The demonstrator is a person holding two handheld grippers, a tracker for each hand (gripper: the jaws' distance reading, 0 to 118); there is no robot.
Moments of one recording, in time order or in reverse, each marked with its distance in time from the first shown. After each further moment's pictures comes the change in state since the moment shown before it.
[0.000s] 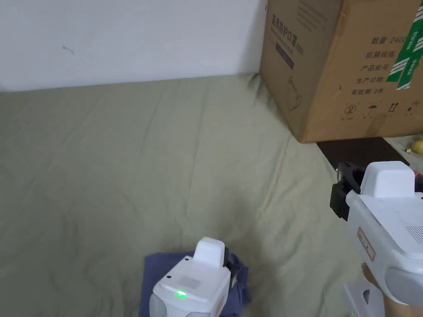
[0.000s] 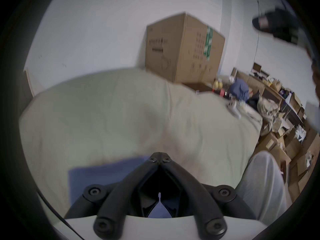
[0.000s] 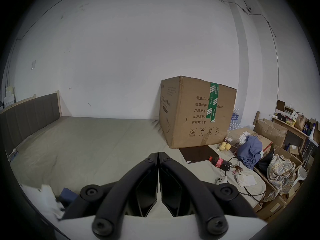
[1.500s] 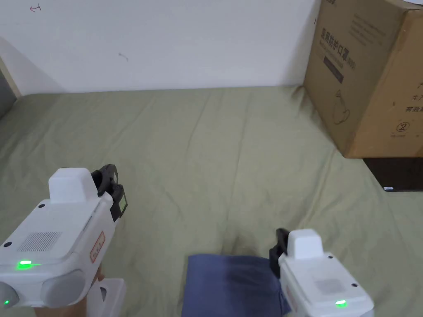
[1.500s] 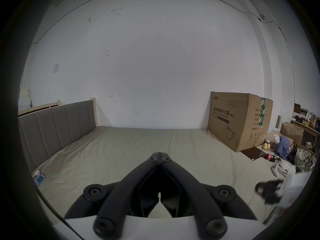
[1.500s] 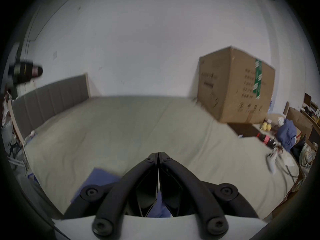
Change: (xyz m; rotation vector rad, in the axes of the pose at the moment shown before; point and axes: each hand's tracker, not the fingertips) left arm -0.175 0.078 0.169 0.403 0.469 0.123; right arm -0.150 -0.125 -0.048 -0.201 0.288 0.043
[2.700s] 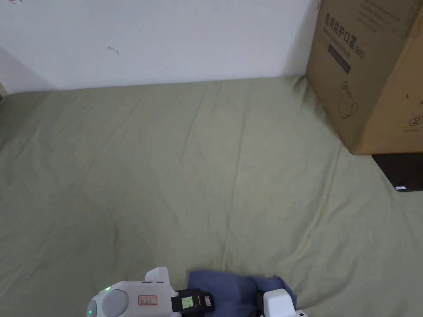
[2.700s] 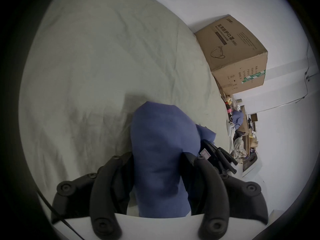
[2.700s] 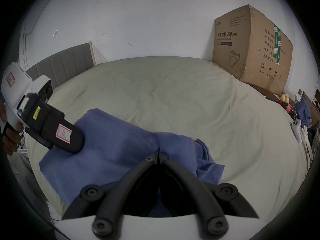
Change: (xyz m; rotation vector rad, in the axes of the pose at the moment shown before) left arm 0.023 -0.214 -0.131 -1.029 -0.482 0.545; right arm -0.024 -0.087 -0.058 -0.212 0.075 -0.014
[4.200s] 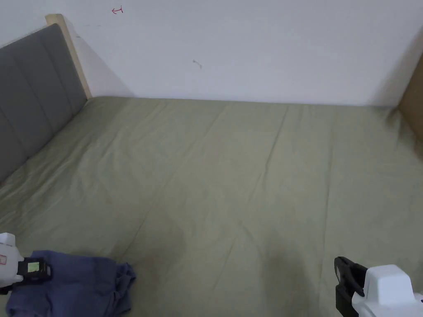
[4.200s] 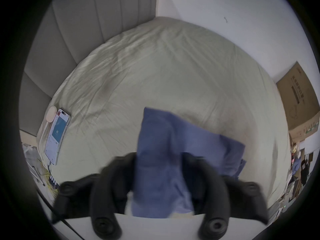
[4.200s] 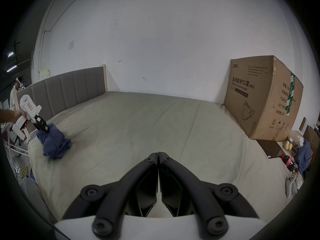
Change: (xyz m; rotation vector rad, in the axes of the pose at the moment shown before) left arm -0.246 0.148 0.327 0.303 0.683 0.157; right arm -0.047 0.168 0.016 0.249 0.041 0.113
